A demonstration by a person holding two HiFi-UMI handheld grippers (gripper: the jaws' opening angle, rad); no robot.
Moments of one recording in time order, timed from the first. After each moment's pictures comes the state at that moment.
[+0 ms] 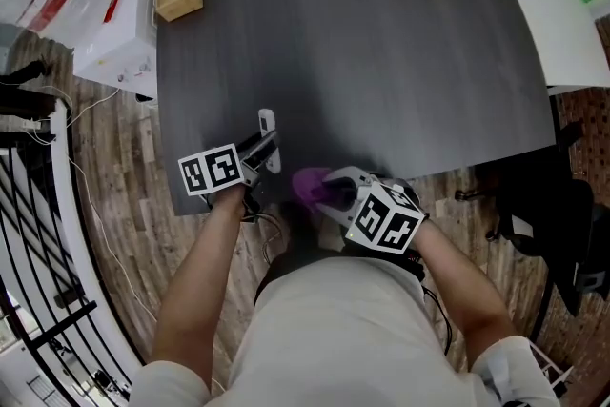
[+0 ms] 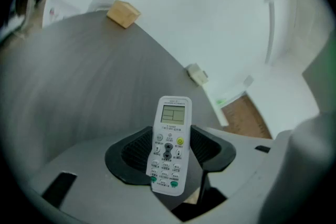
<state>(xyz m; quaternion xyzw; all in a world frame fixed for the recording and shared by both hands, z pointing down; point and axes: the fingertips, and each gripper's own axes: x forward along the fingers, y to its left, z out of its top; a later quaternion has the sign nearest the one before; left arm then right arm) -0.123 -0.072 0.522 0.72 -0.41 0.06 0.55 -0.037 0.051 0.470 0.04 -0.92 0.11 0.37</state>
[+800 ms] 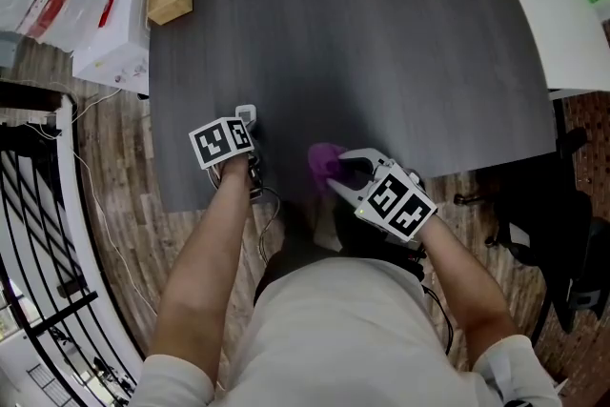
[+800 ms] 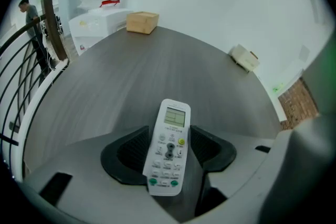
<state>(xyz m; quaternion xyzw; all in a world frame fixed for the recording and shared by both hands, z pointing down) -0.150 -0.095 0.574 0.57 -0.60 0.25 0.50 0.039 -0.003 0.471 0.13 -0.92 0.16 0.34</state>
